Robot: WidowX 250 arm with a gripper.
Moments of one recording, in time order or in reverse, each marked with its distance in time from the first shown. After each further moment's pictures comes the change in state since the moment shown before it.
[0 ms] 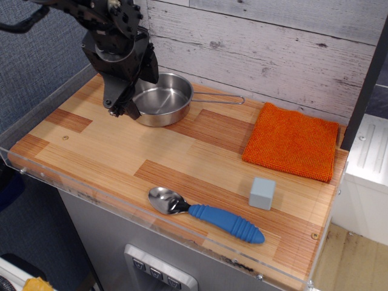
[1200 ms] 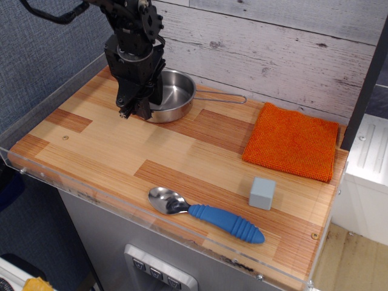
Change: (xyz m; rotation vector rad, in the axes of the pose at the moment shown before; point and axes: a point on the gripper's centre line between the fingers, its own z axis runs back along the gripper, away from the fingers) arm -0.005 -0.001 -0.034 0.196 0.008 -0.060
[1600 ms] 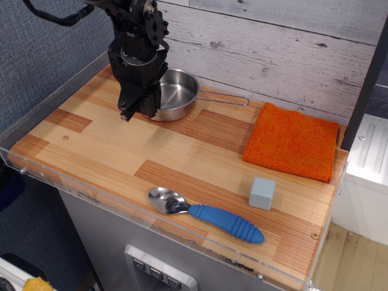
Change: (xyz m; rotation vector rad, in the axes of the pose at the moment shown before) arm -0.005 0.003 -0.001 0.013 -0.017 -0.029
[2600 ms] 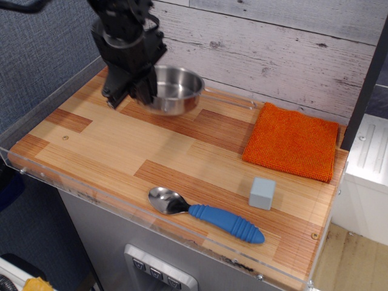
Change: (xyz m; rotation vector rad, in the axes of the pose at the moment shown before) arm 0.000 0.008 0.055 -0.116 0.041 -0.090
